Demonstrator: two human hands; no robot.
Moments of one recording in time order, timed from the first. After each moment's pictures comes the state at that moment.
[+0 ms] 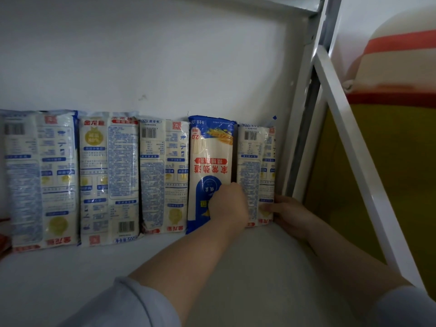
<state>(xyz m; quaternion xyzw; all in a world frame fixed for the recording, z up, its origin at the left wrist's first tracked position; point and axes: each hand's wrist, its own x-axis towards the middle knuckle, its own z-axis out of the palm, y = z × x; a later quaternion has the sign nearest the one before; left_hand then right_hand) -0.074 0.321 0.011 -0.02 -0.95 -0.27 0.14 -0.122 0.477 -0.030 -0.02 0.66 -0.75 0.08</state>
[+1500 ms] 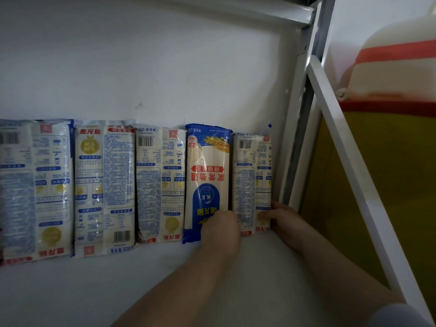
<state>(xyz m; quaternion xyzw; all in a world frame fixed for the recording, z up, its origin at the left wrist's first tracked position) -0.078 0.314 -0.031 -0.06 -0.98 -0.16 0.12 -0.115 0.468 -0.029 0.01 0.64 -0.77 0.05</state>
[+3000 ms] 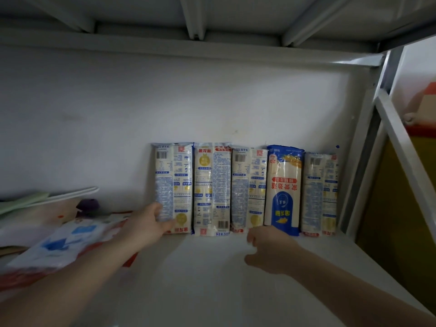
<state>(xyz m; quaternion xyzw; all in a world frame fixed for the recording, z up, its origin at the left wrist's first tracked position) 0.055 0.004 0.014 0.11 -0.92 -0.35 0.16 0.040 0.271 0.025 -0.17 0.98 -0.08 0.03</state>
